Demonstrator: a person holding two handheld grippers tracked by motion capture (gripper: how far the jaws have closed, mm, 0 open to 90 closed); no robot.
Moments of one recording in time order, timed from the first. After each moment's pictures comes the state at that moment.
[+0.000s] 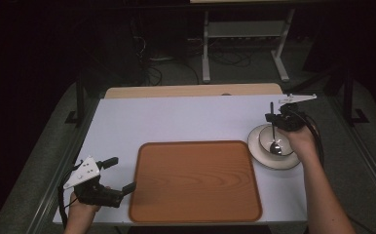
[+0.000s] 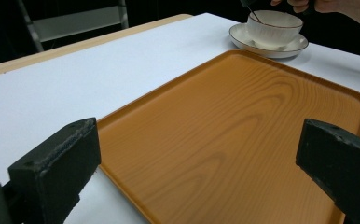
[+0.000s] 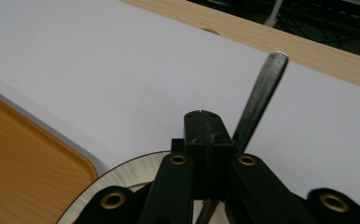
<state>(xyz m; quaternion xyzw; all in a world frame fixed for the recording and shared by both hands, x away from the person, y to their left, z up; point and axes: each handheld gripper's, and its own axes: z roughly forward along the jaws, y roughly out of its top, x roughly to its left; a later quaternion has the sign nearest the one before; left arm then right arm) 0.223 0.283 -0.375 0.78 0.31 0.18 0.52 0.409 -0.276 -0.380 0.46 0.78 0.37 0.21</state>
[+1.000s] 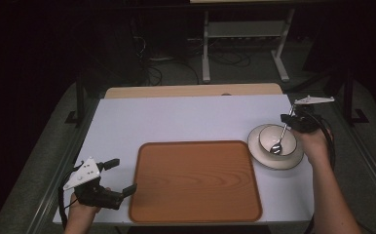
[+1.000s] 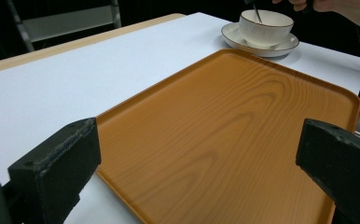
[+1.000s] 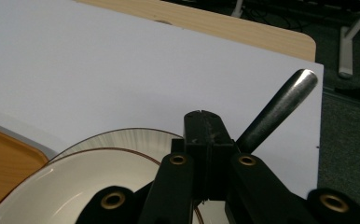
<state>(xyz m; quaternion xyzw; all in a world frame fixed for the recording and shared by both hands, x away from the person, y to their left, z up) 0.222 0.283 -0.376 0.78 0.30 0.17 0.52 0.400 -0.312 -0.382 0.51 0.74 0.36 0.23</state>
